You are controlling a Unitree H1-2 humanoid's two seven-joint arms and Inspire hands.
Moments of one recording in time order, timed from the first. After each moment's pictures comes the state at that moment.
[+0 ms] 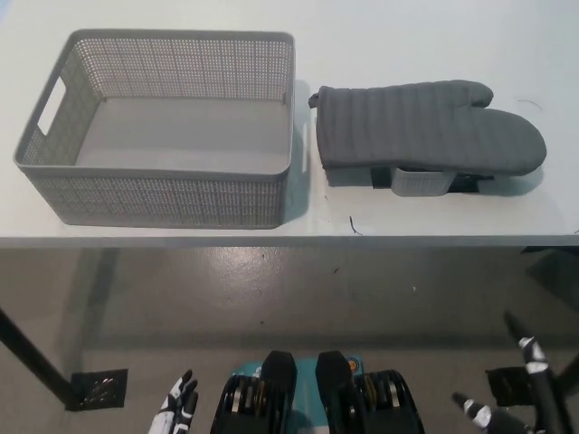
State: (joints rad) left_arm 0.06 0.10 -0.16 0.46 0.14 -0.39 0.18; right_arm 0.12 -0.23 0.09 0.08 -0.34 -0.37 -0.24
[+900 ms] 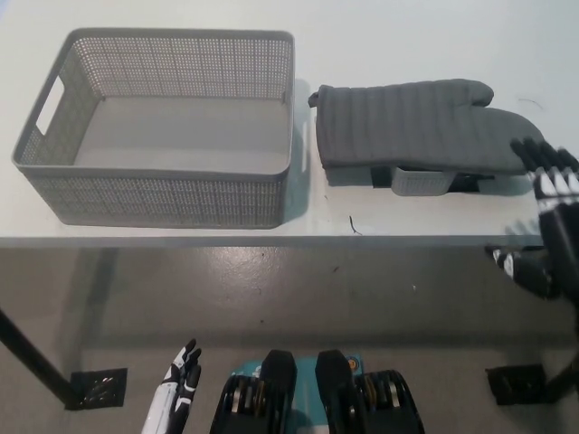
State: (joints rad) left_arm 0.01 0.10 -0.16 0.44 0.14 -0.40 0.18; right_arm -0.27 -0.31 0.07 -0.16 -0.89 -0.05 -0.04
